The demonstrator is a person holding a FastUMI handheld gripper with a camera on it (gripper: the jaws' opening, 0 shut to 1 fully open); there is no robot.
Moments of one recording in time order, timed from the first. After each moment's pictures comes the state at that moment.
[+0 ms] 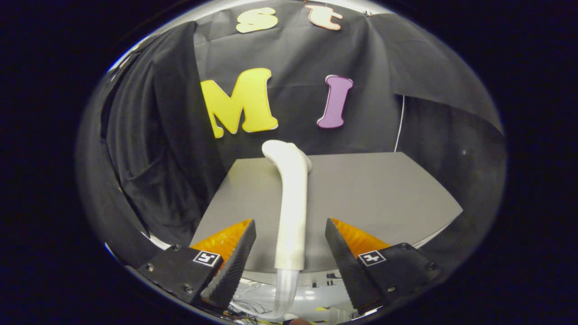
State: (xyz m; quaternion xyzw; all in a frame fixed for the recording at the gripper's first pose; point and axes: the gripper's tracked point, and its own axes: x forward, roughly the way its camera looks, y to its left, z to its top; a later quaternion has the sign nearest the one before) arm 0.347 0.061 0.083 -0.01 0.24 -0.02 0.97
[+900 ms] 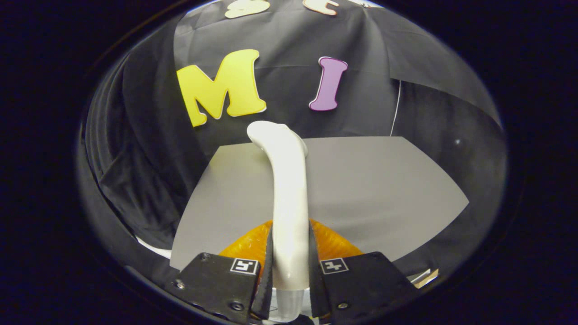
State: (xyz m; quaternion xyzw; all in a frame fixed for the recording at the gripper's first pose) arm 0.367 0.062 0.058 0.01 0.27 -0.05 0.96
